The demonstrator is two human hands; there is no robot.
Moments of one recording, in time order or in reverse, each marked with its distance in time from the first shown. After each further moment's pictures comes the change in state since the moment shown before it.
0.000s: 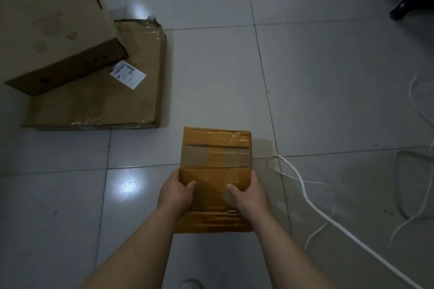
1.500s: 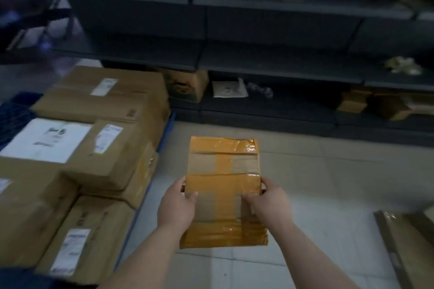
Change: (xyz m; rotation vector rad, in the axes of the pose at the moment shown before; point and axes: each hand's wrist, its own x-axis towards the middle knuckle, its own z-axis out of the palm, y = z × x) left_hand -0.591 -0.474 -0.268 -1.051 1.142 -0.754; right_hand -0.693 -0.031 0.309 -1.119 -0.889 -1.152
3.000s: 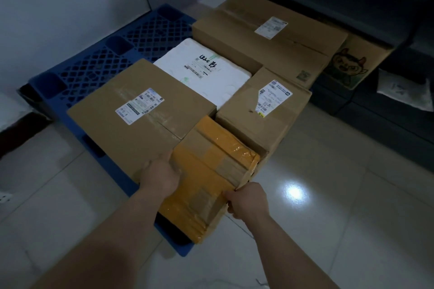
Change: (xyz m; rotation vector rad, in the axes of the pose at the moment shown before) left_hand 0.155 -0.354 -0.253 0.274 0.107 -0.459; right_hand -0.024 -0.132 0.462 -0.260 -0.531 0.039
